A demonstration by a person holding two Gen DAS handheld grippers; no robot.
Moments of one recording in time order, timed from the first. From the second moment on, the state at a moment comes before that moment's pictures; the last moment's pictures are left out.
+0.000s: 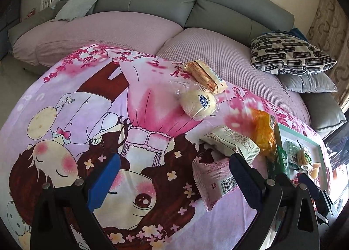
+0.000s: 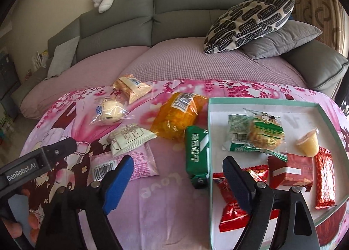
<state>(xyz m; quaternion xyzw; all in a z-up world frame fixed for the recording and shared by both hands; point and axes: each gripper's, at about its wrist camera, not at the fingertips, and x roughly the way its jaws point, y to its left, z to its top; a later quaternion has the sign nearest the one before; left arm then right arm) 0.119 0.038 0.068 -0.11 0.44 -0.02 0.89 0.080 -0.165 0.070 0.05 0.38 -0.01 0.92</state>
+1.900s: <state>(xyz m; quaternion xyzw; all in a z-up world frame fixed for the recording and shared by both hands) 0.141 -0.021 0.034 -0.11 0.50 -0.11 0.85 0.096 -0.176 0.056 0.00 0.40 -0.01 0.92</state>
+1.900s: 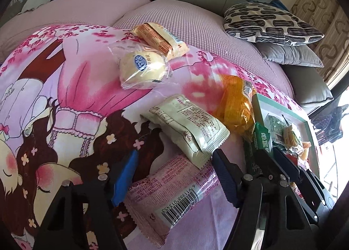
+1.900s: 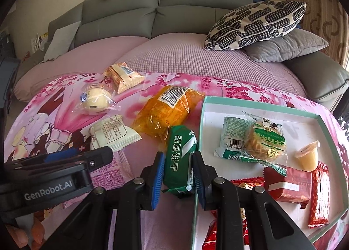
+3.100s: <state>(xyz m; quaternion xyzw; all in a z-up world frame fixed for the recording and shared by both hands) 0.124 0.008 0.042 -0.10 0.52 -0.08 0.85 0.101 -0.143 0.033 -0.09 0.40 -0.04 0.91</state>
